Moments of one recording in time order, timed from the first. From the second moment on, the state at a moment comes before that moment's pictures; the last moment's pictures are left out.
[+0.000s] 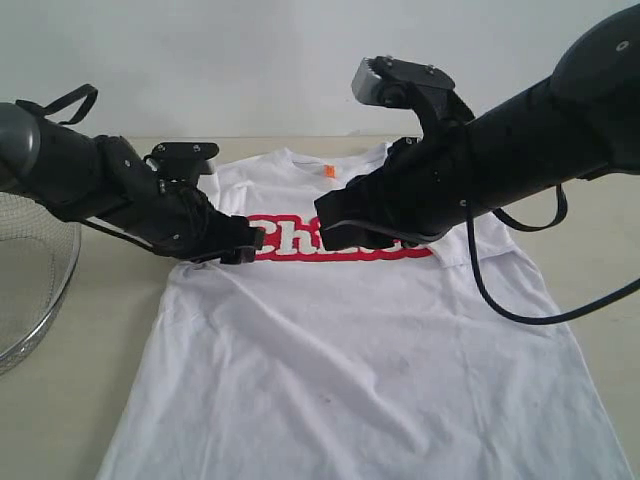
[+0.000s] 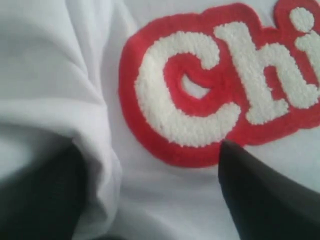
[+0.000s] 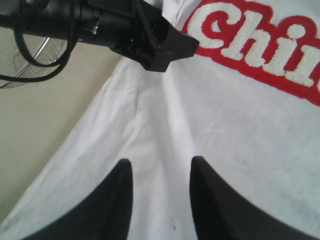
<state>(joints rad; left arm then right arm) -0.32 2.10 -1.17 -0.58 0.19 0.46 0.35 1.56 -0.98 0.91 0.54 -0.71</state>
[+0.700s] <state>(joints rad) -0.31 2.01 -1.17 -0.60 0.32 0.35 0.35 1.56 -0.98 0.91 0.54 -0.71</state>
